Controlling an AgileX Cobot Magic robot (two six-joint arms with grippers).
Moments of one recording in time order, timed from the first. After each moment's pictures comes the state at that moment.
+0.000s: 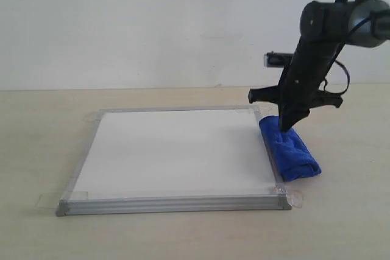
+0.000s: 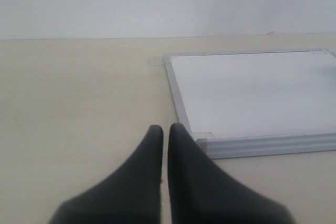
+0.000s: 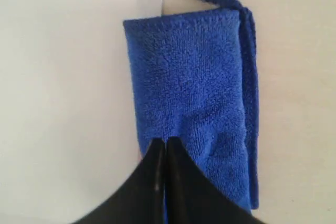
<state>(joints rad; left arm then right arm) 0.05 0.00 0.00 -0.04 0.31 0.02 0.21 2.24 -1.87 0.13 1.12 0.10</state>
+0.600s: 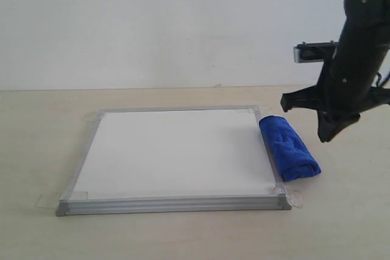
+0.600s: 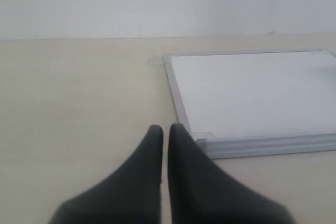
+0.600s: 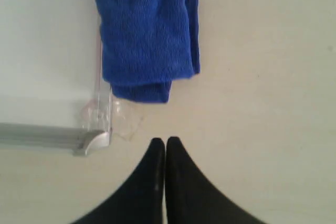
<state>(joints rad) 0.05 0.00 0.00 -0.04 0.31 0.02 0.21 1.83 -1.41 0.02 1.06 0.11</state>
